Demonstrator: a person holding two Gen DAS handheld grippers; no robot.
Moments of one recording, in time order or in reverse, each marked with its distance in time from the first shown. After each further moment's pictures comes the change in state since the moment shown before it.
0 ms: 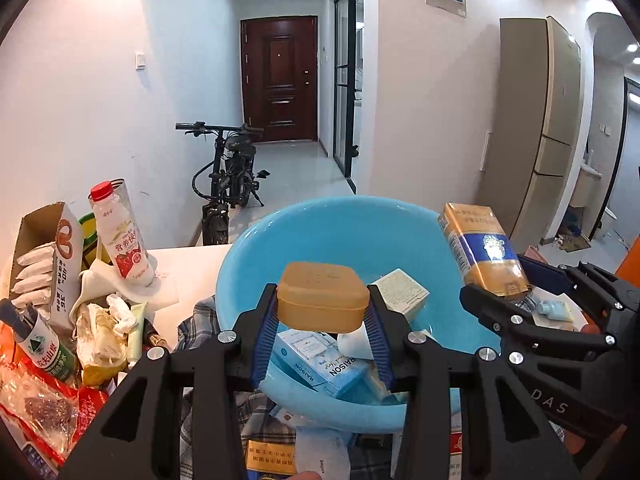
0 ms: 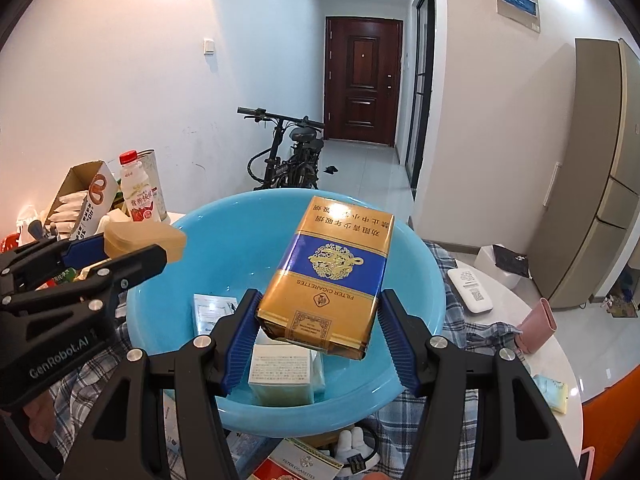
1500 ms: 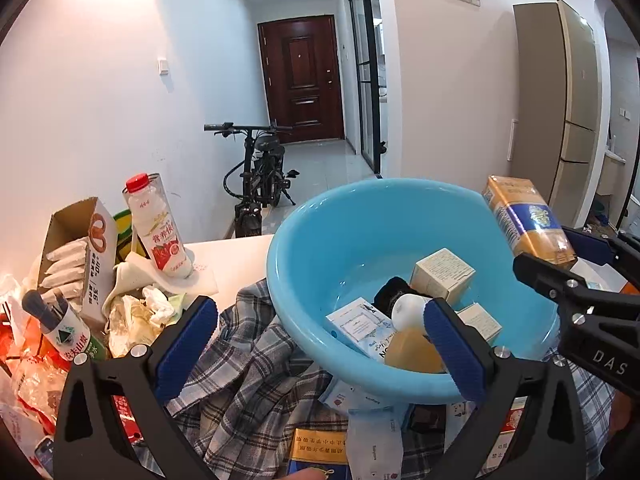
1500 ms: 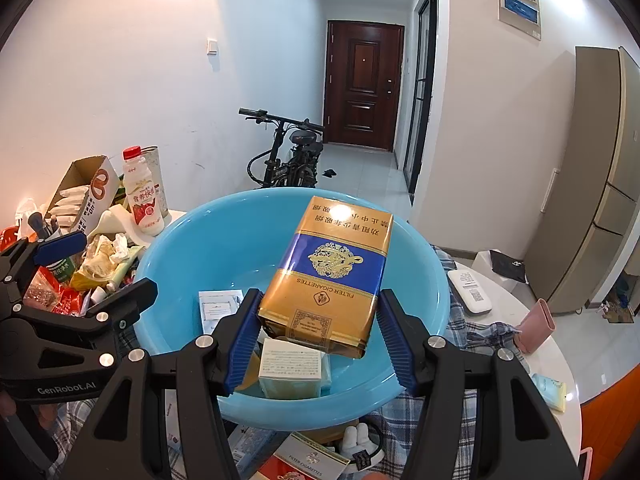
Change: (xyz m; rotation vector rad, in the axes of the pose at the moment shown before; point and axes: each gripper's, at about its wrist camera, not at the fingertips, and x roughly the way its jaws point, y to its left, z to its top) left arm 0.001 0.022 -0.020 0.033 -0.004 0.117; right arm -0.003 0.007 -0.007 -0.018 -0.013 -0.008
